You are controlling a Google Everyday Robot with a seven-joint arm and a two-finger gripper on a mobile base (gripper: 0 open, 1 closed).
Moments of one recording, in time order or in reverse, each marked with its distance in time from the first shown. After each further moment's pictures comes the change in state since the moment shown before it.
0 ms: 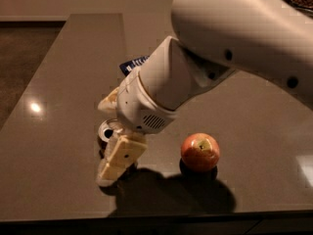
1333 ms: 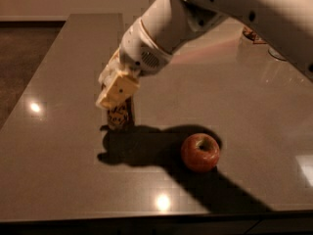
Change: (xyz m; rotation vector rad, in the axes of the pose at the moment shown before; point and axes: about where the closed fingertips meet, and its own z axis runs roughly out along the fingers) arm -0.008 -0.103 -0.021 0.011 -0.059 0.080
